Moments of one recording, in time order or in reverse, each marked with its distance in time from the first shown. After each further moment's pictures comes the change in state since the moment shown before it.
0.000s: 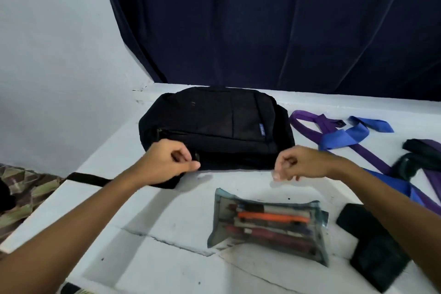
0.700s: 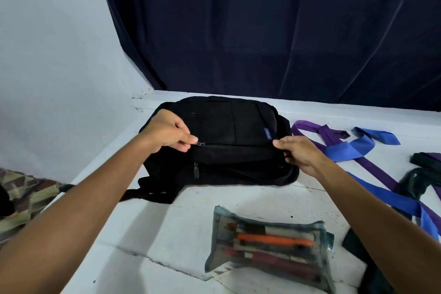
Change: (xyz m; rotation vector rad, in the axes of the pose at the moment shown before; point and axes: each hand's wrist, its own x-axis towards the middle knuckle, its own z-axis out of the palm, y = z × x) left_hand 0.092 0.031 -0.024 -0.201 0.053 -0.246; right_hand 0.063 0.013 -0.020 0.648 0.481 0.103
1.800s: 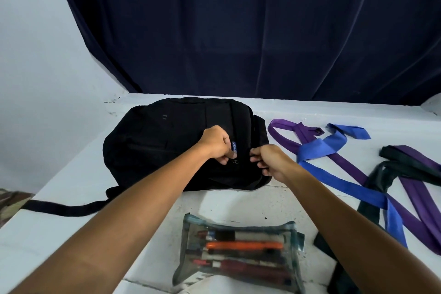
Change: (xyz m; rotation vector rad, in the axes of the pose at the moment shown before) left_hand 0.033 0.046 0.153 0.223 -0.238 0.077; right_hand -0.003 0.006 0.006 -0.014 0.089 0.286
